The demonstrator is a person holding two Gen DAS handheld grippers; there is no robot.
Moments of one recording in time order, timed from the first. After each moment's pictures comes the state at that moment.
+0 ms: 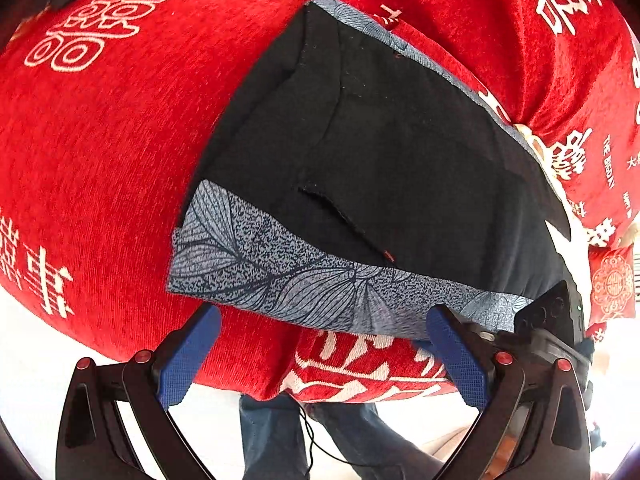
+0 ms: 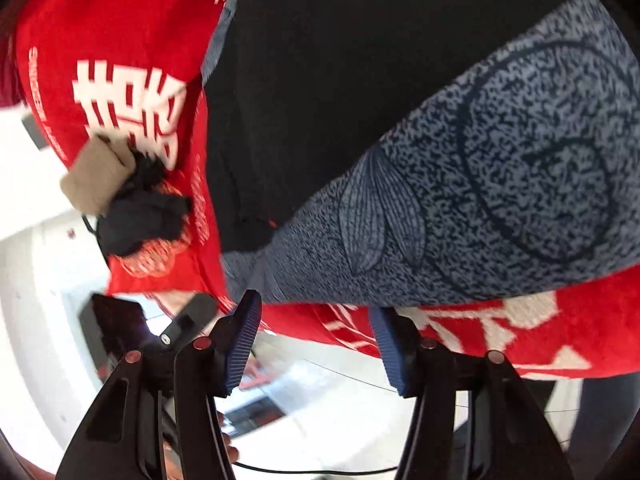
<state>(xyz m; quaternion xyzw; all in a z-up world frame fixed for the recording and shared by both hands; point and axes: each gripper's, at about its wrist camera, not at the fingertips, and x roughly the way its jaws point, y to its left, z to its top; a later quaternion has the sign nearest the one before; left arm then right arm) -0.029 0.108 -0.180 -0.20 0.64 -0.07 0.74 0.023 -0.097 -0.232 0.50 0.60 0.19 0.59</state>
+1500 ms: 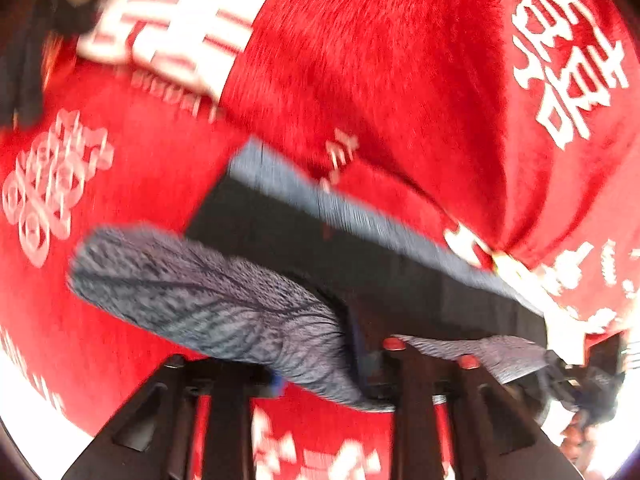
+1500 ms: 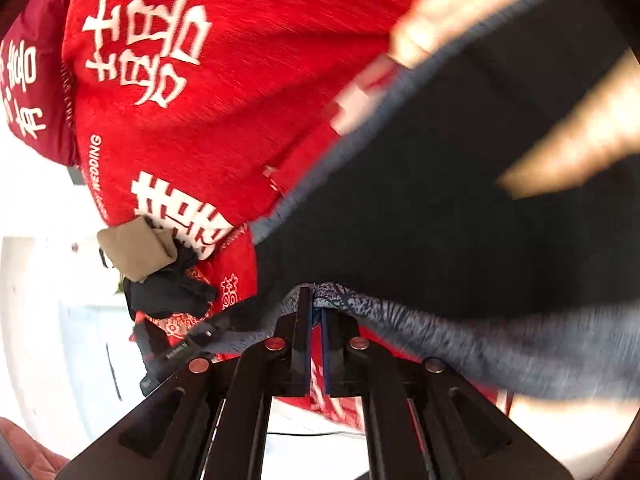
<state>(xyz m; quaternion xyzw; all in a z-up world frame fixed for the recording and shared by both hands) 0.158 0.041 -0.089 -0.21 0.56 0.01 0.81 0.163 -0.351 -0.087 0.43 0.53 0.18 0.70</state>
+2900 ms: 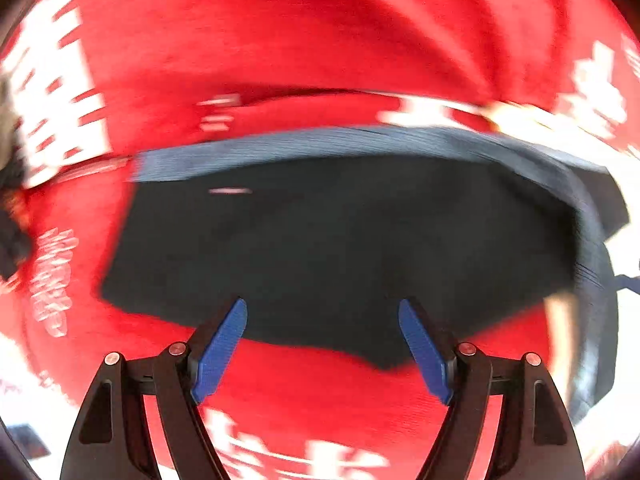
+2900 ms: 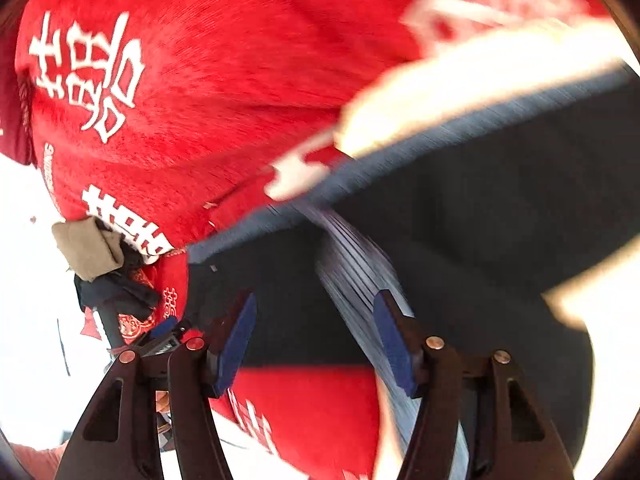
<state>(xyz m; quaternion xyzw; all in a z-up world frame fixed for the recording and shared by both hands) 0.144 -0.142 -0.114 0.05 0.63 -0.06 0.77 0.210 -0.440 -0.115 0.35 0.58 0.14 0.72</state>
